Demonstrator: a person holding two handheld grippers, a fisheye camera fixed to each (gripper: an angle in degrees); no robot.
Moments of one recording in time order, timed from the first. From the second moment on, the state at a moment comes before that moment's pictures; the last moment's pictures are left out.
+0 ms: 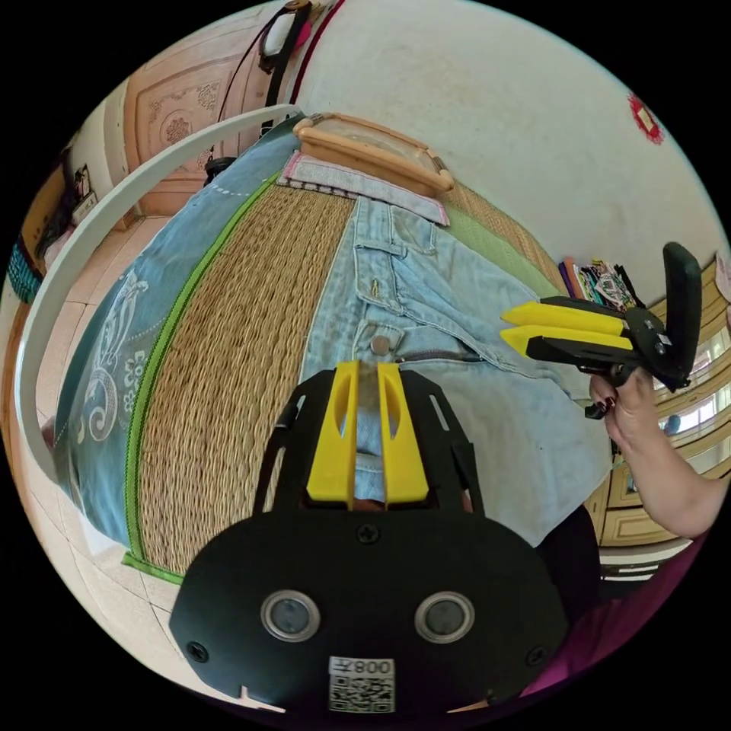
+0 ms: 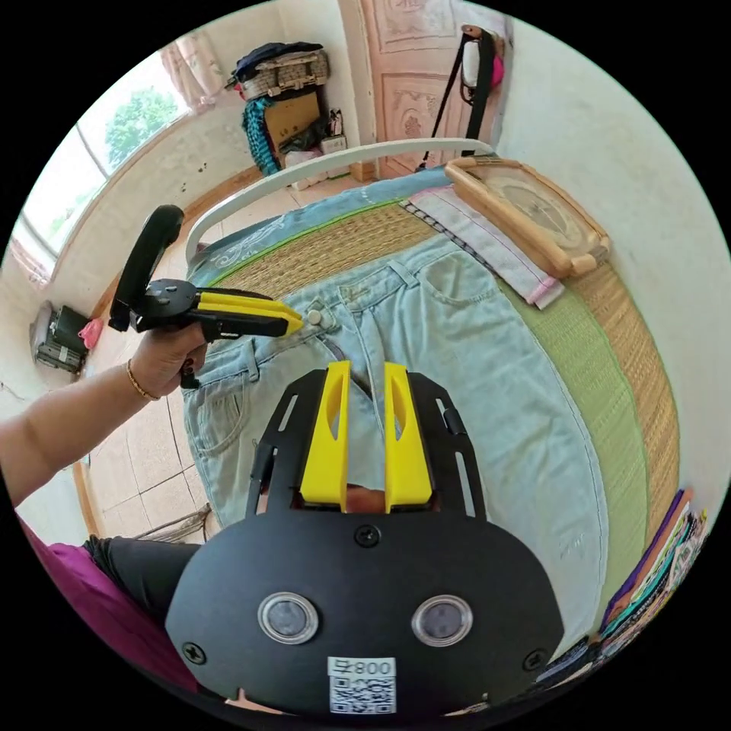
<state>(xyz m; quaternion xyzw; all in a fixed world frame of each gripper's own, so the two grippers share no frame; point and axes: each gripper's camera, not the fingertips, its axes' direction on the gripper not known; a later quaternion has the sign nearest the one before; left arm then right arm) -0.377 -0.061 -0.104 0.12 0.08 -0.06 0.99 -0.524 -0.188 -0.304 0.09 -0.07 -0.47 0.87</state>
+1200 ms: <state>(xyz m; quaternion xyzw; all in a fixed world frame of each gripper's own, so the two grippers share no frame) -0.404 -0.070 -0.127 0.23 0.08 -0.07 0.97 -0.506 -0.191 -0.251 0.04 -0.18 -0.52 0.84</state>
